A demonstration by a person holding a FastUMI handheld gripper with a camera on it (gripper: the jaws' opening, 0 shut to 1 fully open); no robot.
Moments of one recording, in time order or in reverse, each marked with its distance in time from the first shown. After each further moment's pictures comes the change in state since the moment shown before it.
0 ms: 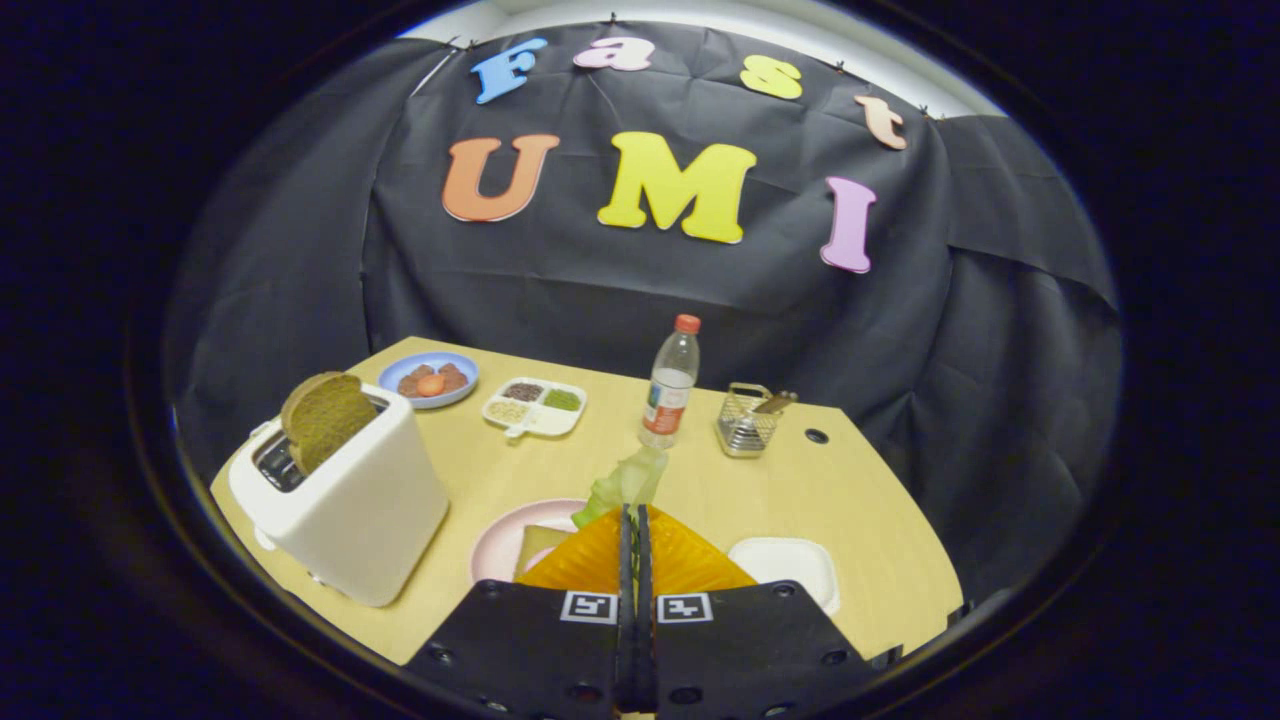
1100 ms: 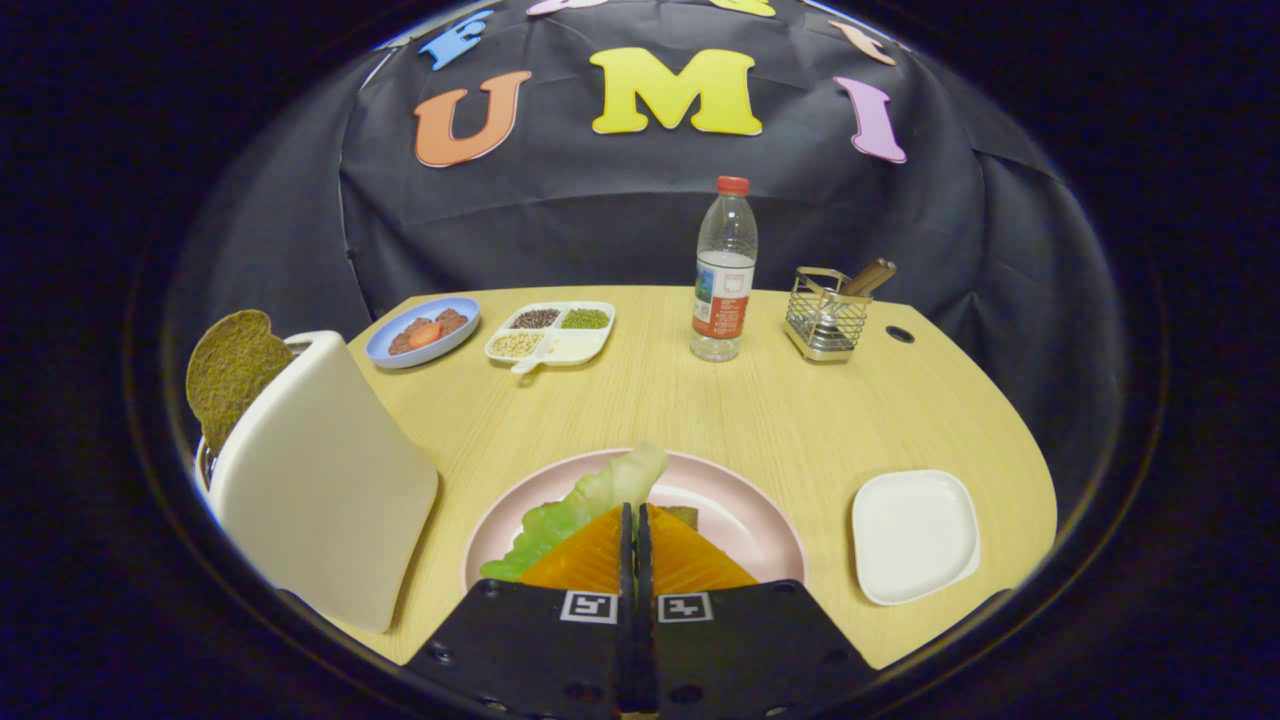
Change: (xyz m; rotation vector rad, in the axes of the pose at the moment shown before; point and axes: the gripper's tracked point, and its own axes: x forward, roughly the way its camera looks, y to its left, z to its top) arm 0.109 0.019 -0.076 0.147 0.225 0.090
